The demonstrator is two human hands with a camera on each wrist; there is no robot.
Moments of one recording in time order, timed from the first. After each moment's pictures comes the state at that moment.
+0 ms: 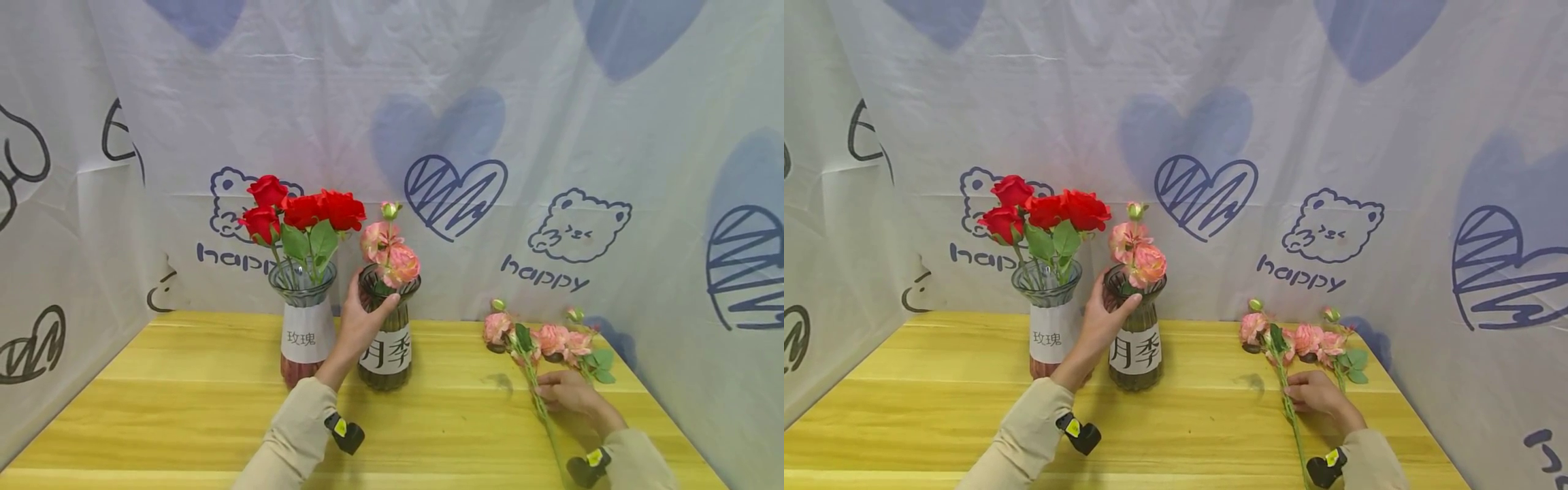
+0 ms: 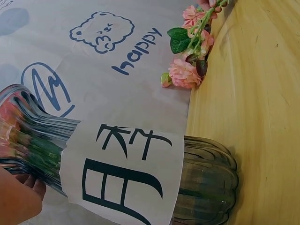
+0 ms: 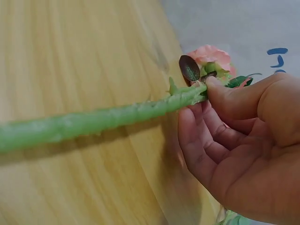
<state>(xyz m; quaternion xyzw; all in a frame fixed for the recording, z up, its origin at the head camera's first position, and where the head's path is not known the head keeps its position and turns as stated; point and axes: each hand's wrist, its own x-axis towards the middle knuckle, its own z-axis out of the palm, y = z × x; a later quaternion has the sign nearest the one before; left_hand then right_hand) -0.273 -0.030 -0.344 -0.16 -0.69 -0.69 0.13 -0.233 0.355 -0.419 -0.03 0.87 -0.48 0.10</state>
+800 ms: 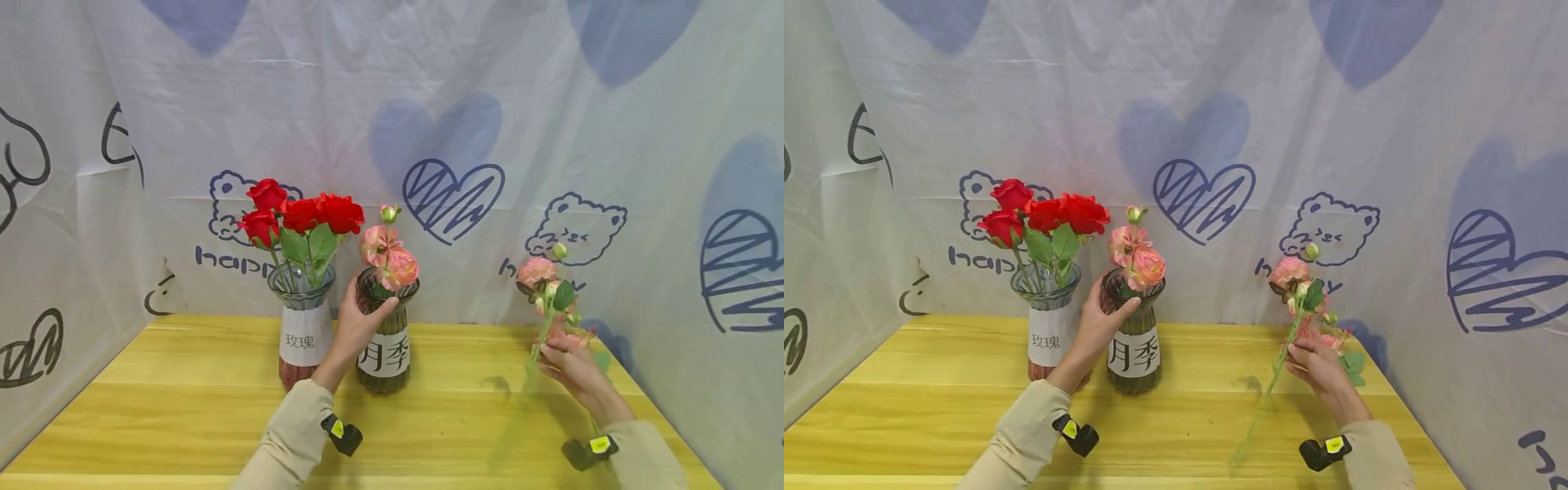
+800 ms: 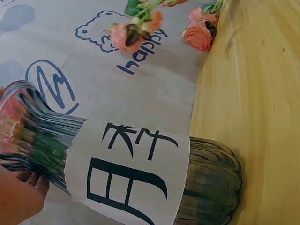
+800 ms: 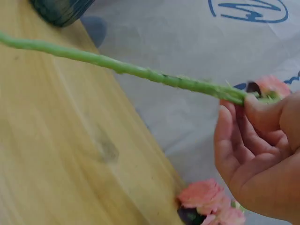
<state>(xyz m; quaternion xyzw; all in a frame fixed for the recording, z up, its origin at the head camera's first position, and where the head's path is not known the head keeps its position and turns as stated) -0.273 -0.033 -0.342 -0.16 -0.69 -0.69 0.14 -0.236 0.343 -0.377 -0.03 0.72 -0.70 0.01</state>
